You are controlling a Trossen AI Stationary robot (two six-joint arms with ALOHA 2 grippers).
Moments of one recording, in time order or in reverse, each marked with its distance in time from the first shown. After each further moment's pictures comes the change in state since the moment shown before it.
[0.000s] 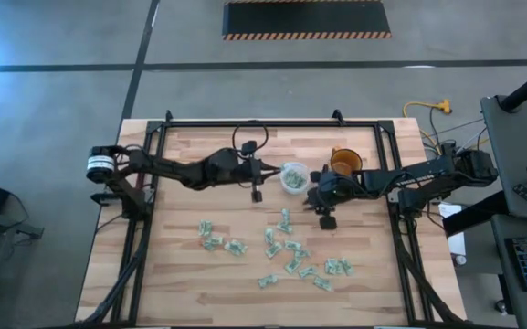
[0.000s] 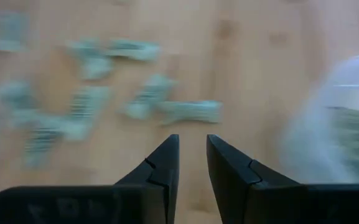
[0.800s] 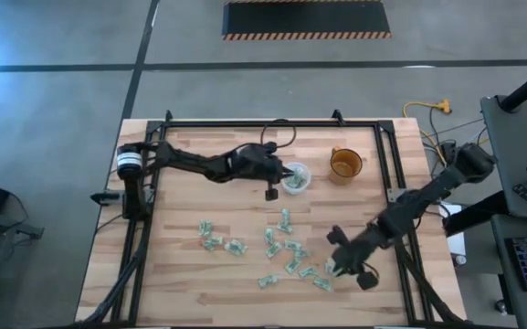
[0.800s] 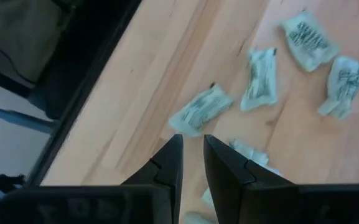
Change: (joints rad) left arm 0.050 0.242 0.285 -0.285 0.104 -0.051; right arm 0.660 -0.014 0.000 -0.077 0.020 0.448
